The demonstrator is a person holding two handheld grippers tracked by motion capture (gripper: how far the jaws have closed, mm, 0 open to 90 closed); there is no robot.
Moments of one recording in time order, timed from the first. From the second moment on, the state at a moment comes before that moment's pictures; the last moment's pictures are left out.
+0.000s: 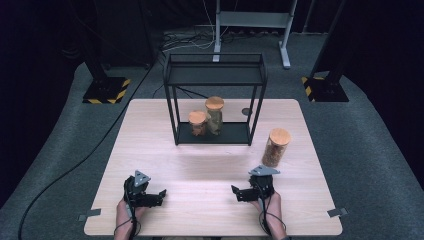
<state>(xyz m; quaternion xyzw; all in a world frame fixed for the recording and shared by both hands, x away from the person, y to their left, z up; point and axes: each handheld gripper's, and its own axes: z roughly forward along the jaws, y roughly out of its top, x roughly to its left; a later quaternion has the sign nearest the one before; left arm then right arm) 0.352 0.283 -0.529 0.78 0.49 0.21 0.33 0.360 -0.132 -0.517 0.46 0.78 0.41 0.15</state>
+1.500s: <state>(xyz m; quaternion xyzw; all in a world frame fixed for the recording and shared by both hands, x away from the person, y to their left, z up) 0.352 0.283 -0.529 0.78 0.49 0.21 0.33 0.348 -0.191 -0.521 0.49 0.75 0.41 0.20</state>
